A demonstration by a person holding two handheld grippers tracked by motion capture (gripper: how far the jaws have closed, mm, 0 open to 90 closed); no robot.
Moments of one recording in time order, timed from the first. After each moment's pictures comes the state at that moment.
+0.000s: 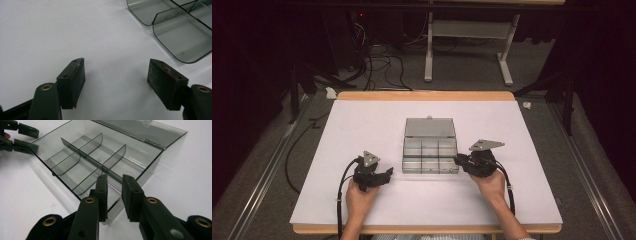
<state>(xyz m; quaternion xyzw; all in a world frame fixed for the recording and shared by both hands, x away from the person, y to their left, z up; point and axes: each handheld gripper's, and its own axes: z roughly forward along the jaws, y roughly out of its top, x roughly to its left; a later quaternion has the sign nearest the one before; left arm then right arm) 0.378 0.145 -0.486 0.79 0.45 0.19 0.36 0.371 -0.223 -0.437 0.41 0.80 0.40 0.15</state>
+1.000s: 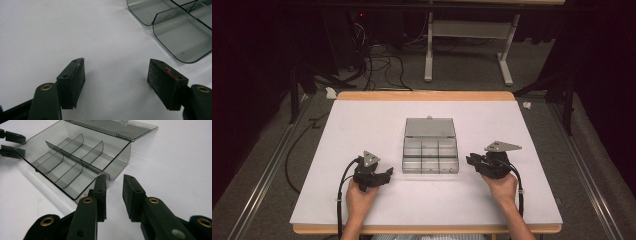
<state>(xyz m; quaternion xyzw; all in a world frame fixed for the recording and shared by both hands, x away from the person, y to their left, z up) 0.378 0.145 -0.486 0.79 0.45 0.19 0.36 0.361 -0.258 -0.440 0.46 0.77 0.42 0.16</state>
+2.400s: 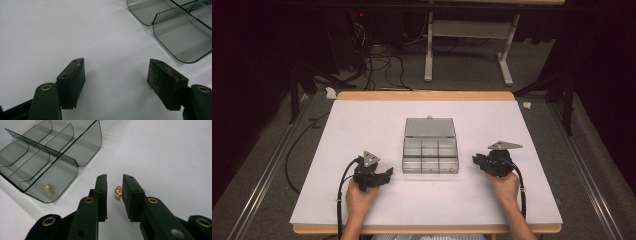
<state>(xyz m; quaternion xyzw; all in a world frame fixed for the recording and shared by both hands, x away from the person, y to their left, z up) 0.378 0.145 -0.486 0.79 0.45 0.19 0.36 0.377 -0.276 -0.464 0.50 0.76 0.37 0.16</state>
